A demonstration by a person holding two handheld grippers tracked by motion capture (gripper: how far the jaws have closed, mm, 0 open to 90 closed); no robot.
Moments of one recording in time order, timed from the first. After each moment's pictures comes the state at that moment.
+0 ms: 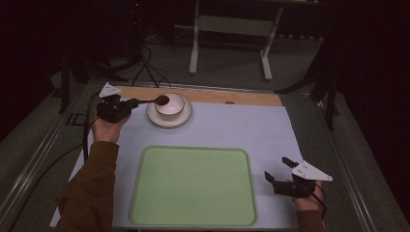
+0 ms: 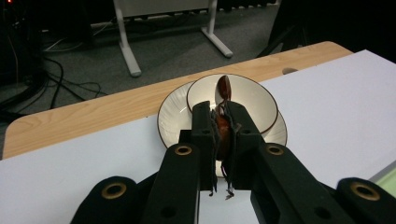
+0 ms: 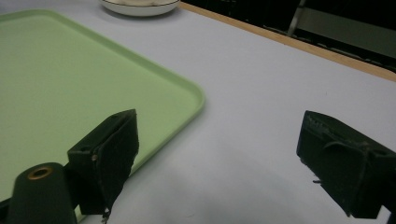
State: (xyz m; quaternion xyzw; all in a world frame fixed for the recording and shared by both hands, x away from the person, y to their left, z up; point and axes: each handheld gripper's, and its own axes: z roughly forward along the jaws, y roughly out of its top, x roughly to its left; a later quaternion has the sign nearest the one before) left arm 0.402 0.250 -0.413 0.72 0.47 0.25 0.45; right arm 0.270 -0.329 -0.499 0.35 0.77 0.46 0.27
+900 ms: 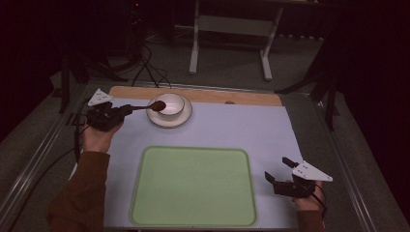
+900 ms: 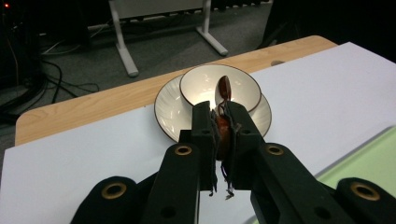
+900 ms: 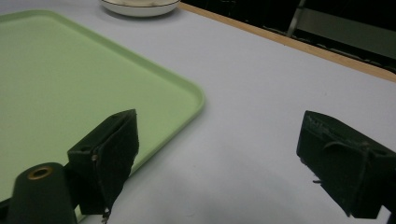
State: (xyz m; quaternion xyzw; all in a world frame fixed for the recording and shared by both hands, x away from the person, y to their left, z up) left arm 0.365 0.260 -0.407 0.72 0.46 0.25 0.45; right arm 0.269 -0.329 -0.499 0.35 0.77 0.46 0.27
